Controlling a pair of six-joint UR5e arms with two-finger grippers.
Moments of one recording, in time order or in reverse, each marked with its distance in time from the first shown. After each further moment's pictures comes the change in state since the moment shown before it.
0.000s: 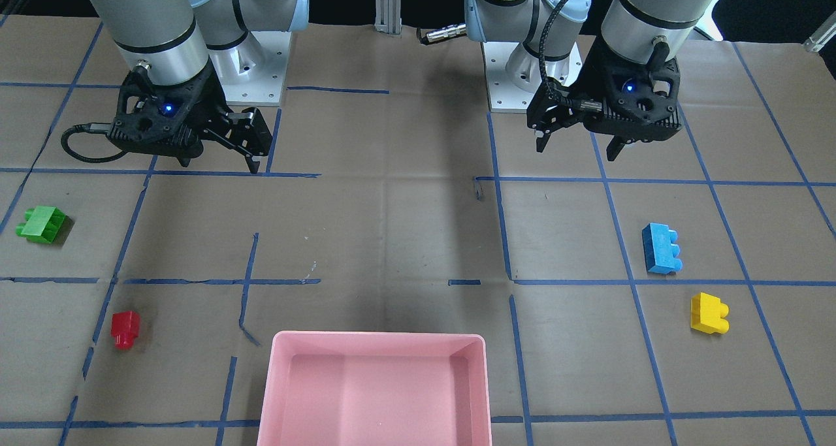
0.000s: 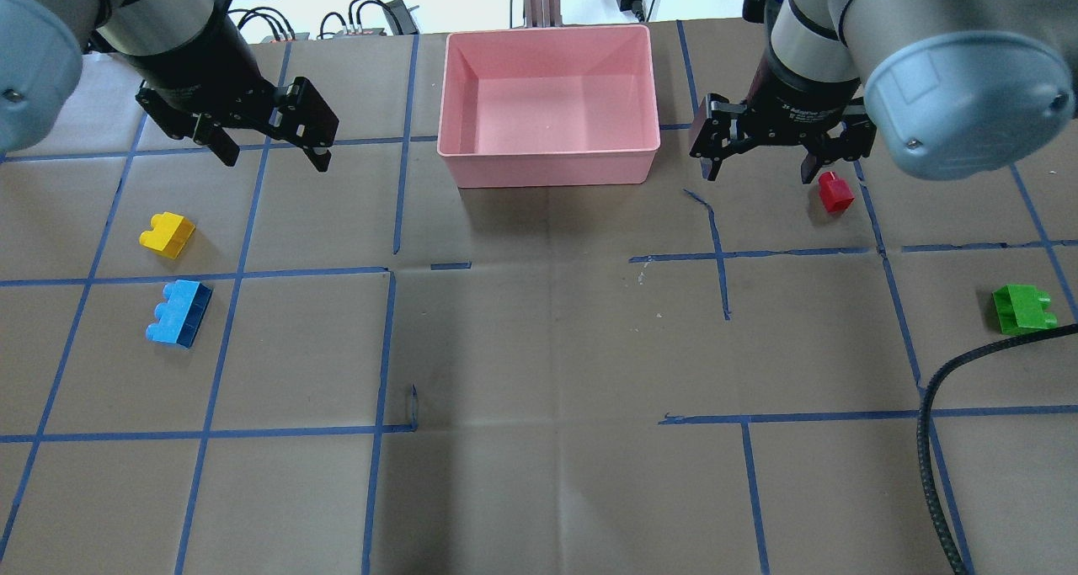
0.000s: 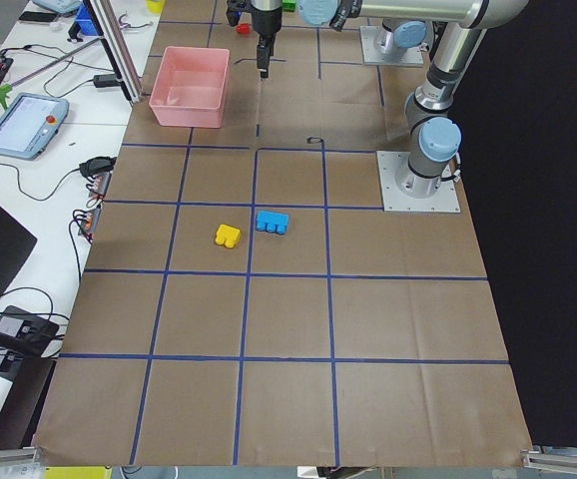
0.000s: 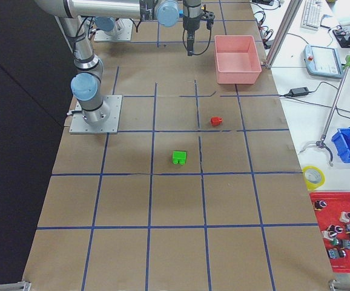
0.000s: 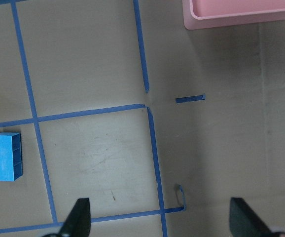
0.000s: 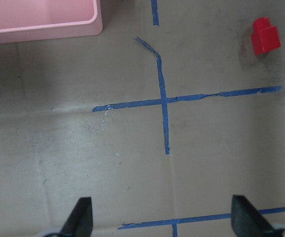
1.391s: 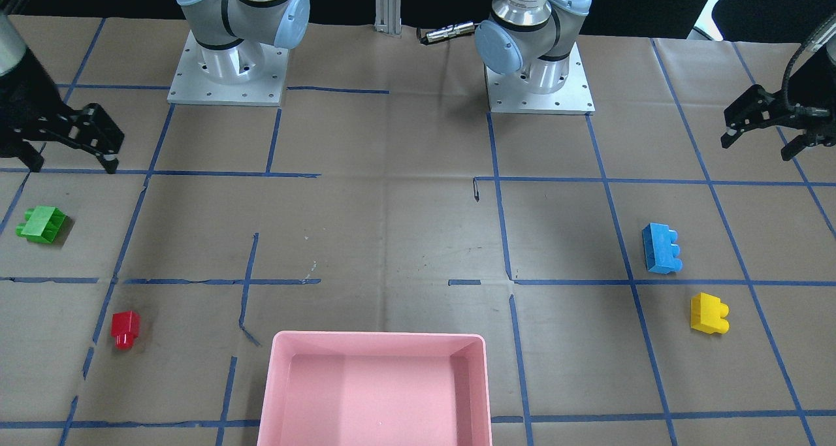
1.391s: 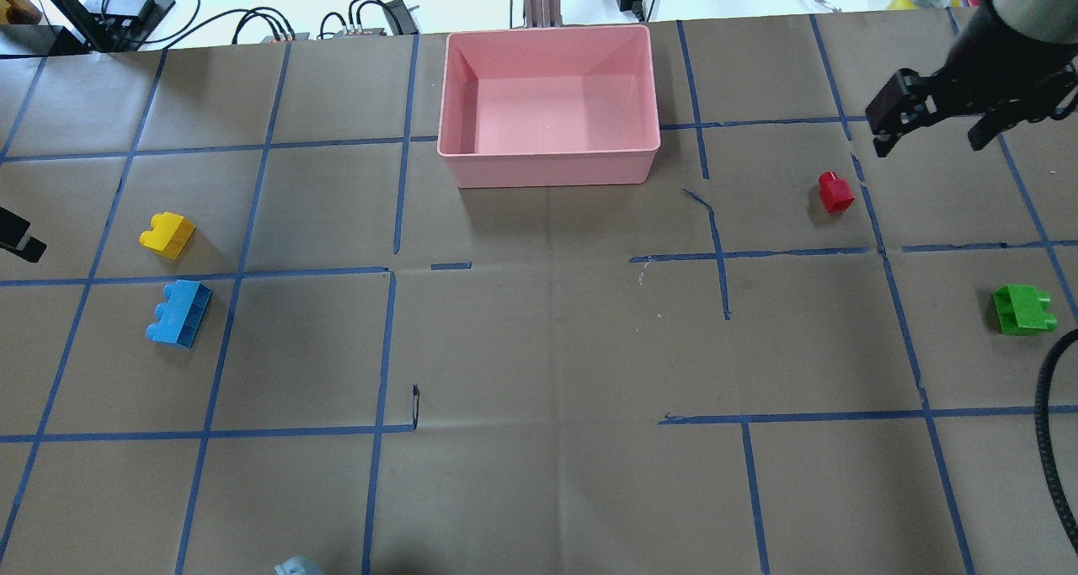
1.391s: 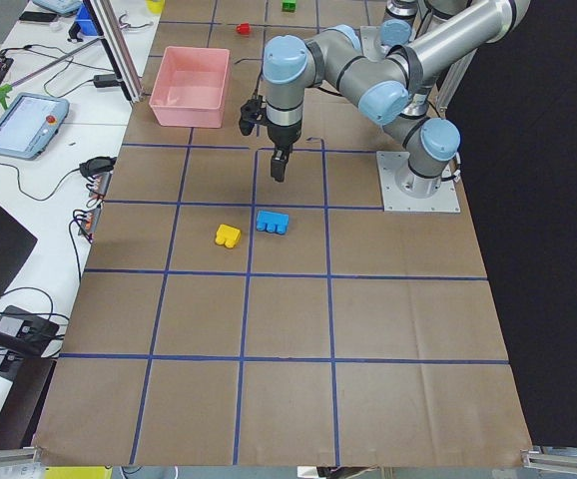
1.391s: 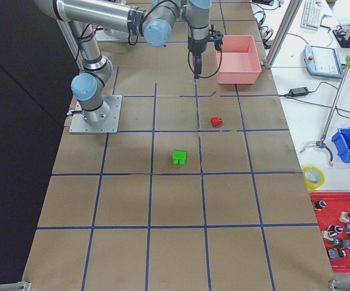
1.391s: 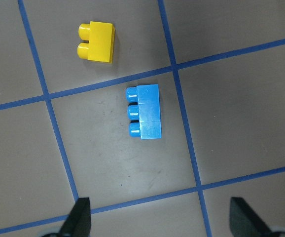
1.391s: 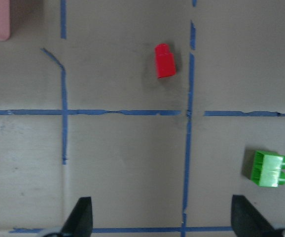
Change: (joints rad) left arm 0.642 0.047 -0.226 0.162 -0.002 0.730; right arm -0.402 -0.032 0.010 0.000 -0.006 -0.528
